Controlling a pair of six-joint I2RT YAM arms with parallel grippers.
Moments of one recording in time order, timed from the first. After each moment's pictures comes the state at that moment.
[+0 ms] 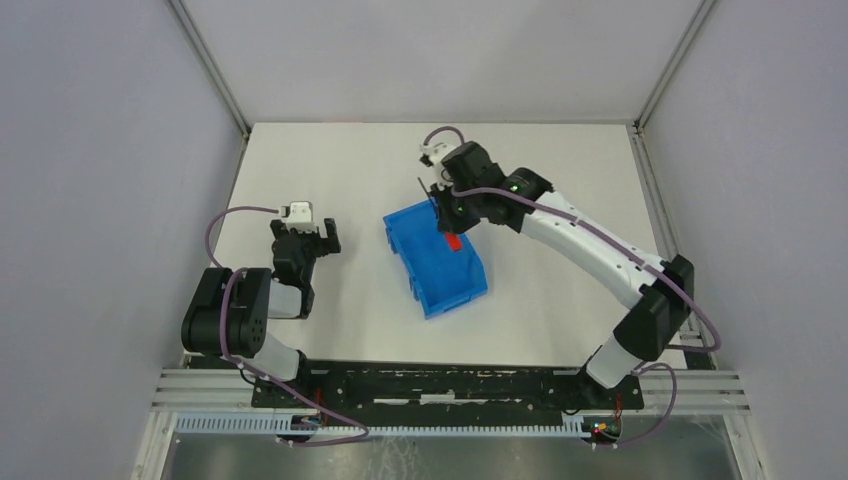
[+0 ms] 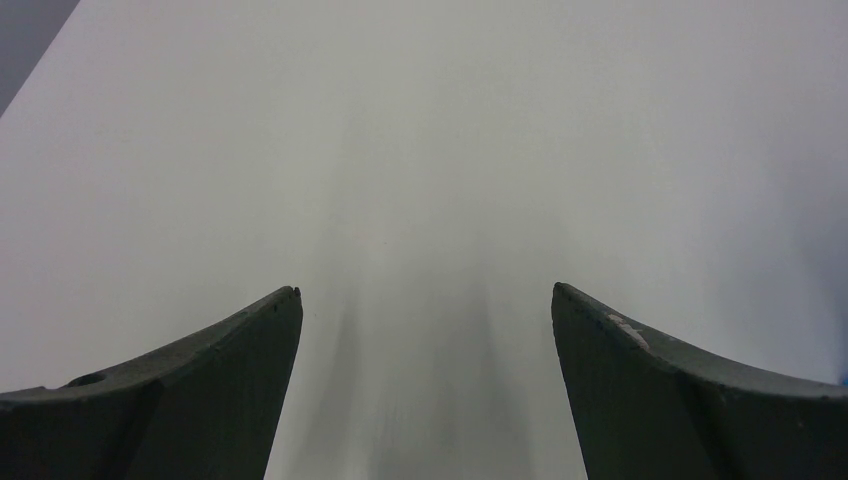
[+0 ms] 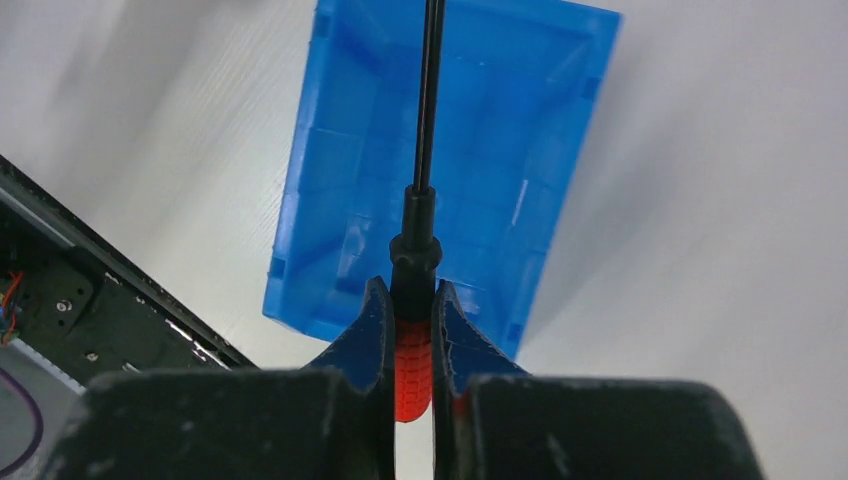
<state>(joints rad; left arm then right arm) -0.02 1.54 0.25 1.10 -0.05 0.01 0.76 1.60 1.60 -0.83 0.01 0.17</state>
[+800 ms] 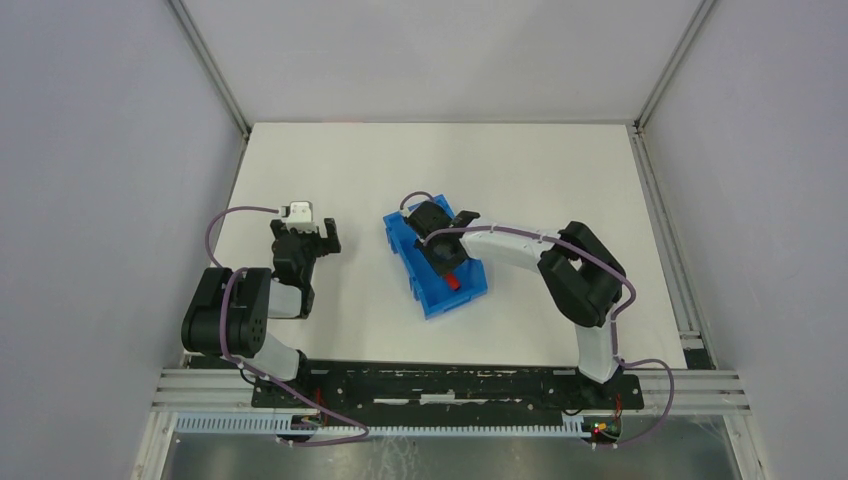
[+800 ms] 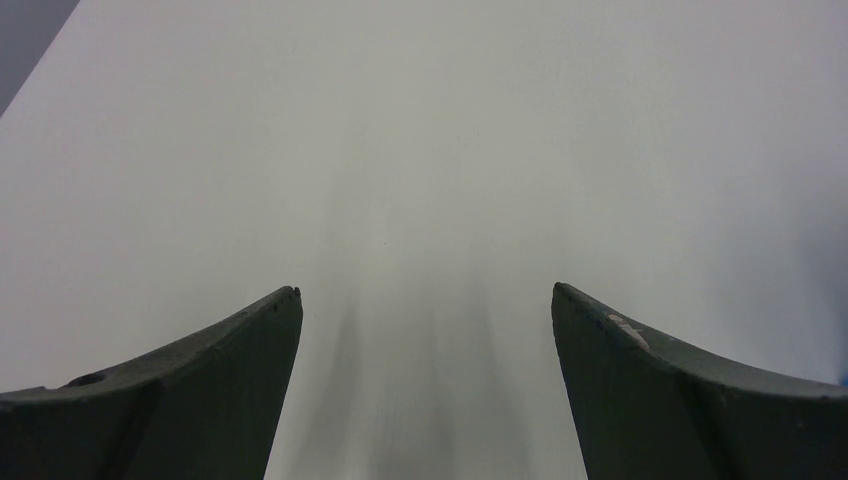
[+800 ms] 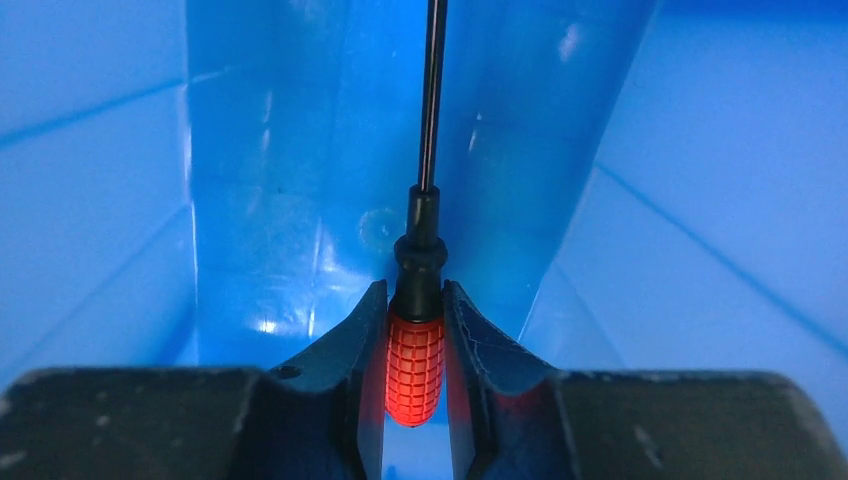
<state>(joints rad) -0.02 1.54 0.25 1.10 -0.05 0.01 0.87 1.95 1.38 -0.60 0.16 0.17</state>
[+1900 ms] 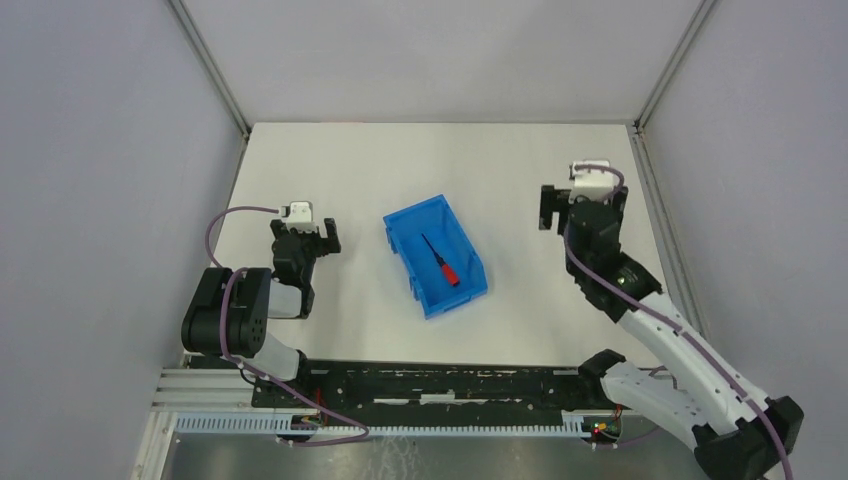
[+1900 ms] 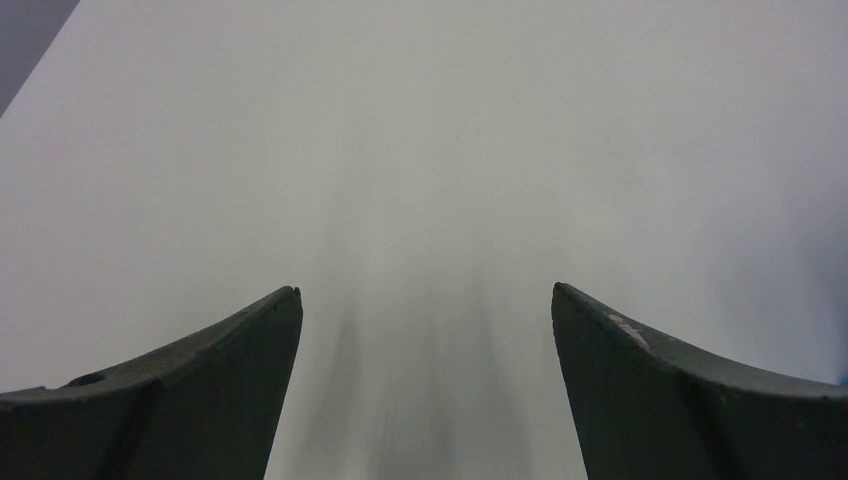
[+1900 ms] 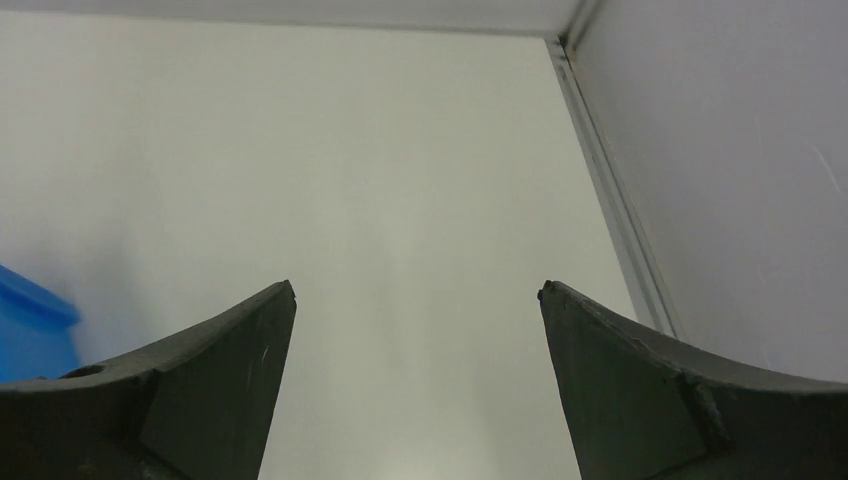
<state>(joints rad) -0.02 1.54 0.25 1.10 -0.05 0.01 0.55 0.94 0.93 -0.26 0.65 0.04</state>
